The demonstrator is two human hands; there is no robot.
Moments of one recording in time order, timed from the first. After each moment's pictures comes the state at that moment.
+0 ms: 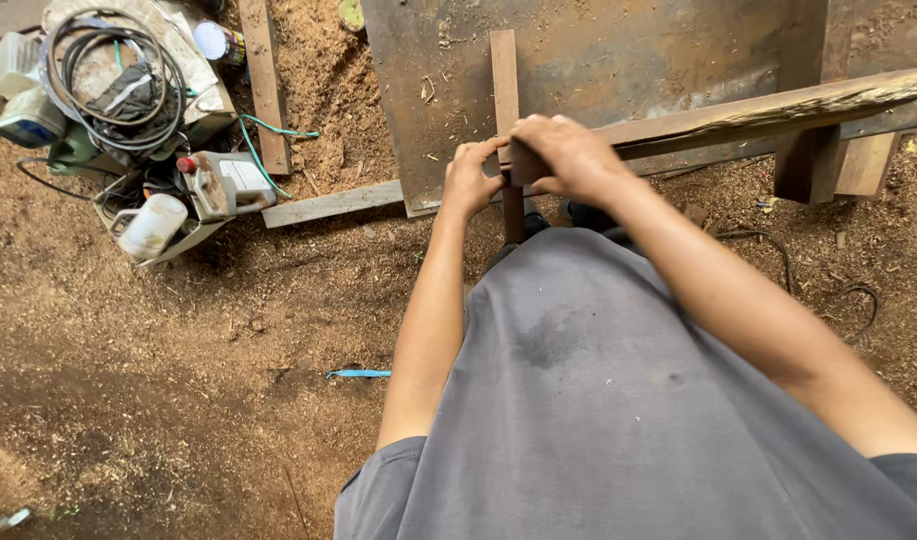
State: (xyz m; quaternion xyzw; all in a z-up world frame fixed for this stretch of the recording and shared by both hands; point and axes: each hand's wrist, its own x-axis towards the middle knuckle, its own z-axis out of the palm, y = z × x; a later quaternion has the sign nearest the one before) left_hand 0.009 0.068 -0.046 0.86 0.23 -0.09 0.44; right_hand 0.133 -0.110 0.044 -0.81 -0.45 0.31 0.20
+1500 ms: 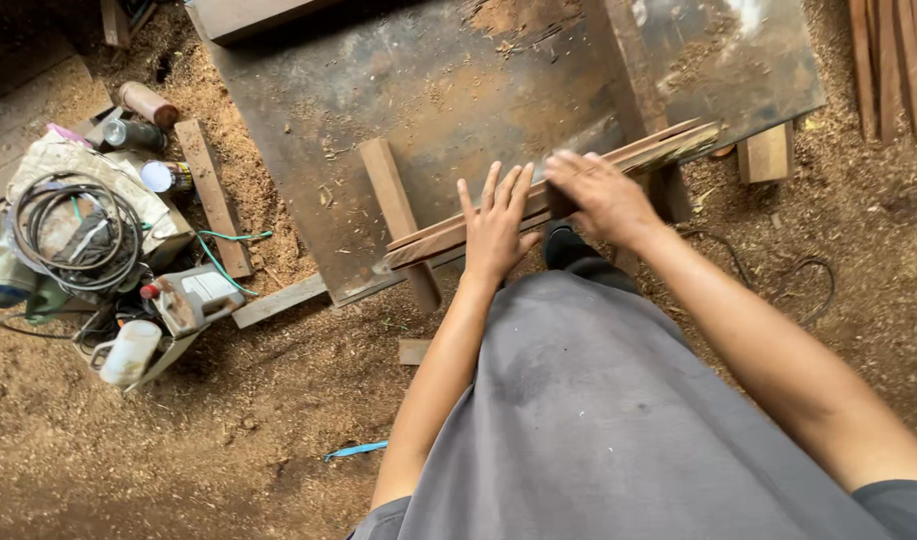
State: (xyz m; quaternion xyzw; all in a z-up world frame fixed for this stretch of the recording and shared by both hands) left_hand 0.104 -0.117 0.032 0.97 -0.01 -0.03 0.23; right_hand 0.199 -0.316 0.045 -0.88 -0.41 0.17 0.15
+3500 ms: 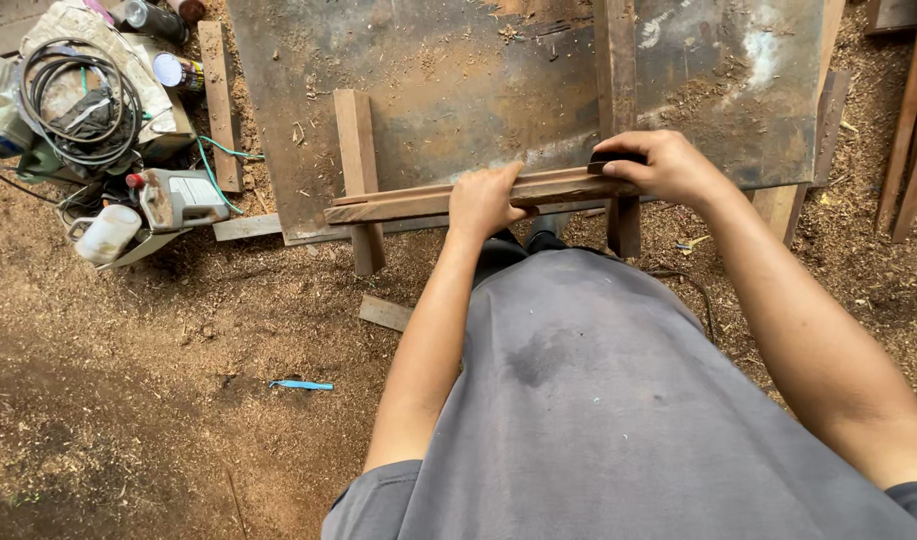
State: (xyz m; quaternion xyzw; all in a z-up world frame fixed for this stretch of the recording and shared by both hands) left_hand 0.157 -0.185 -0.012 0.97 0.08 -0.11 0.18; right_hand 0.333 -0.424 0.049 -0.80 -0.28 0.39 0.34
